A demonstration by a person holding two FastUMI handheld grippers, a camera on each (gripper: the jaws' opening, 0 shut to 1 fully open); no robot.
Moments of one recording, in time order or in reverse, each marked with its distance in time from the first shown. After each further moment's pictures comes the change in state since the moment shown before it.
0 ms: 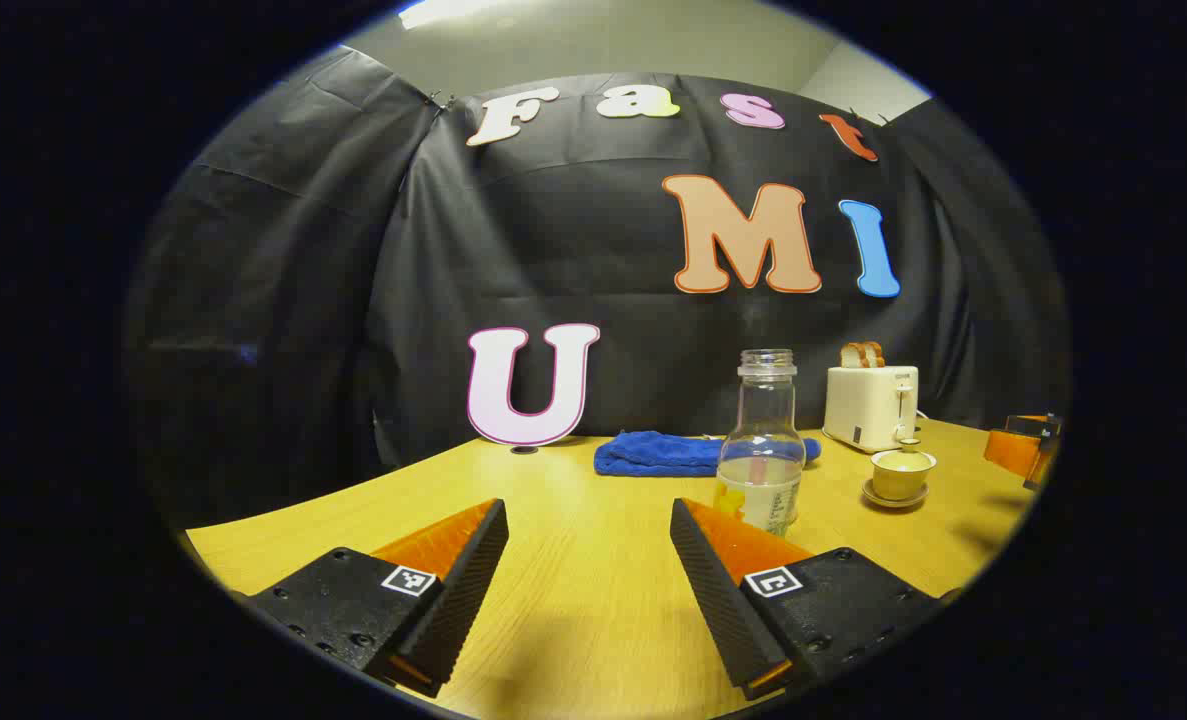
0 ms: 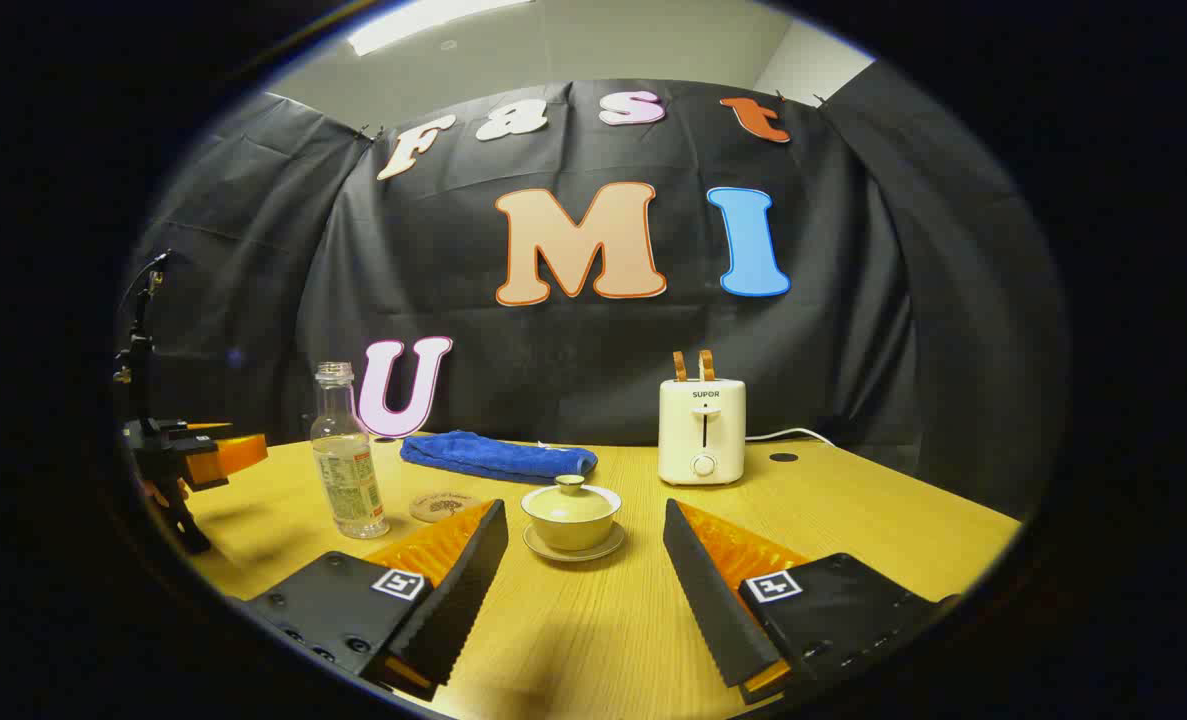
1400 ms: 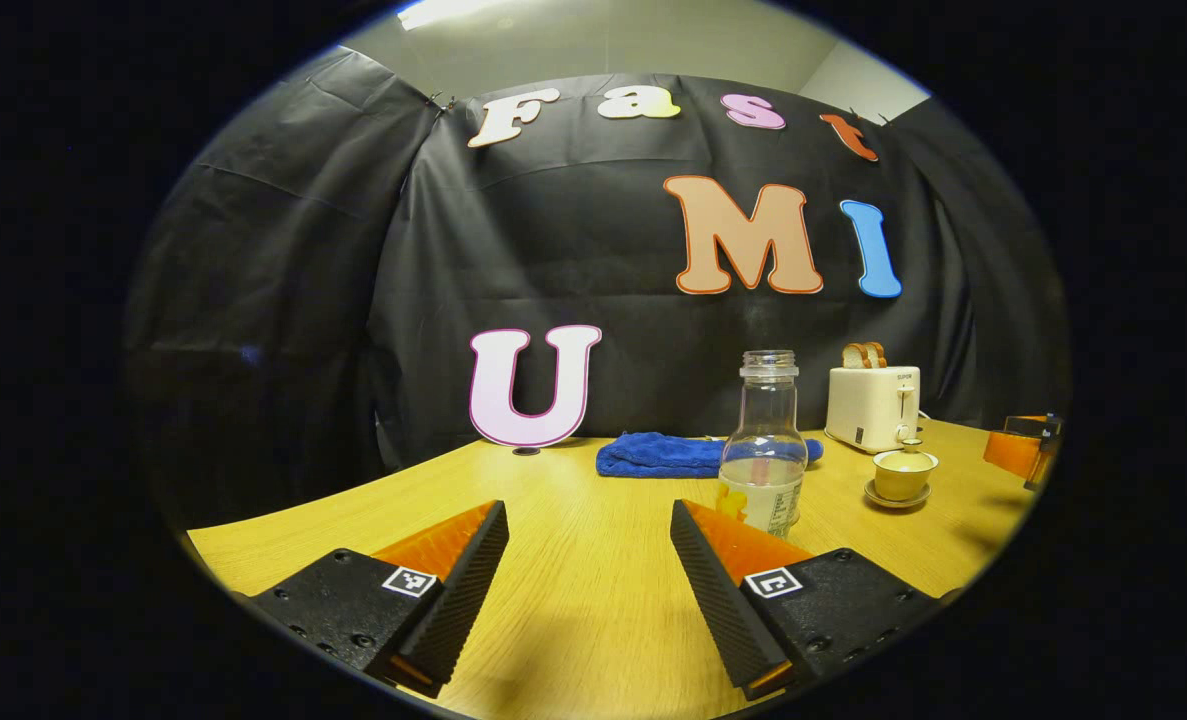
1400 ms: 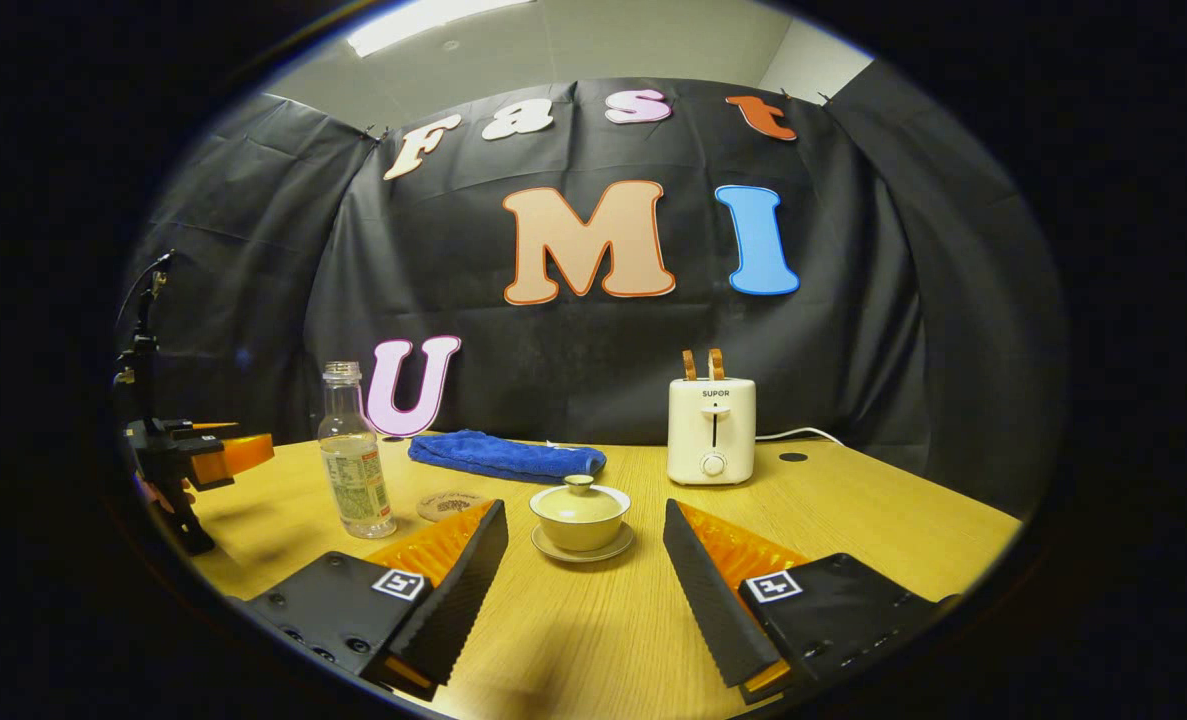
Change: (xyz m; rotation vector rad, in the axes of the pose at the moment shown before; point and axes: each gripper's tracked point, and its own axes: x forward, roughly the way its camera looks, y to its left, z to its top) left arm 0.001 -0.001 -0.001 0.002 -0.006 -0.008; right arm 0.004 0.005 -0.001 0.000 0.004 0.030
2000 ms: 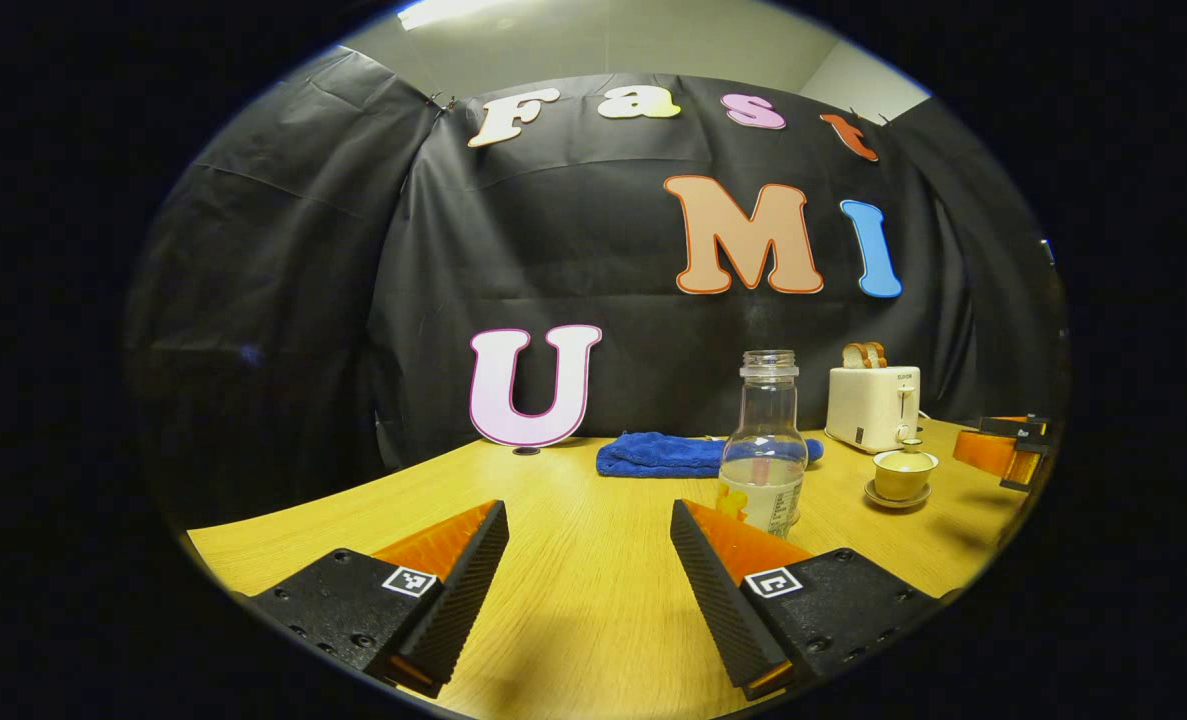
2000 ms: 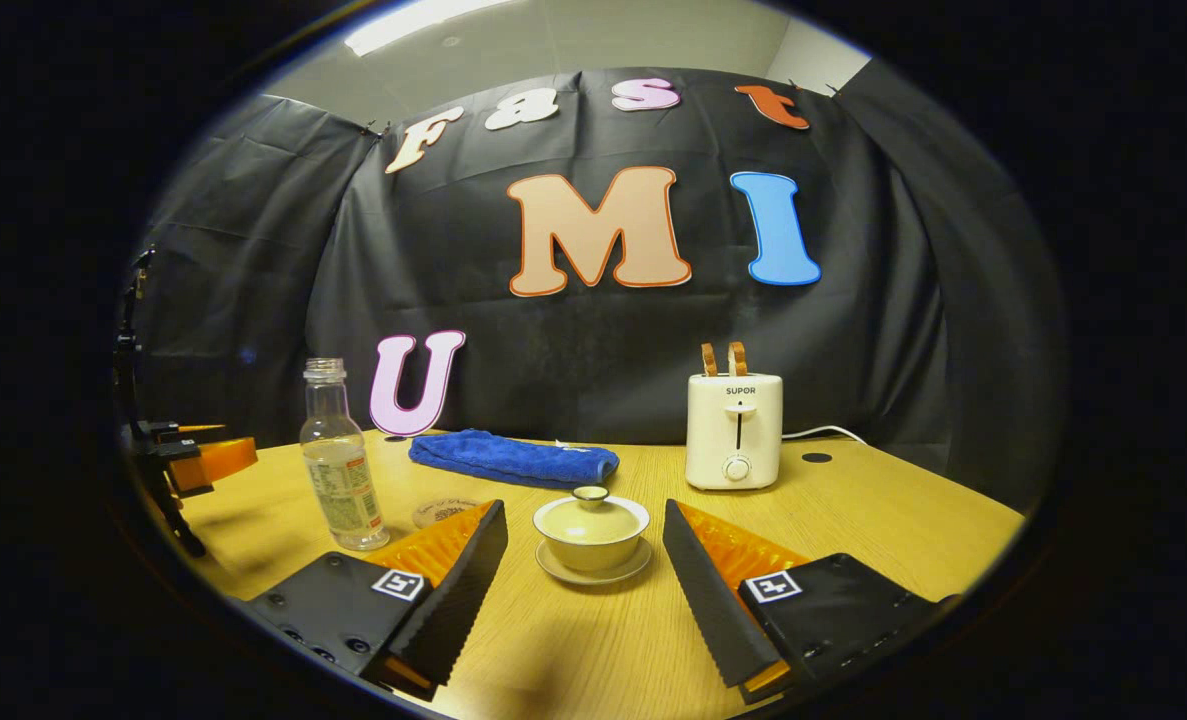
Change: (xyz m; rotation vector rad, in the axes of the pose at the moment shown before) left arm 0.000 0.001 -0.001 -0.001 0.001 -0.001; right arm 0.047 0.010 -0.005 0.005 0.022 0.031
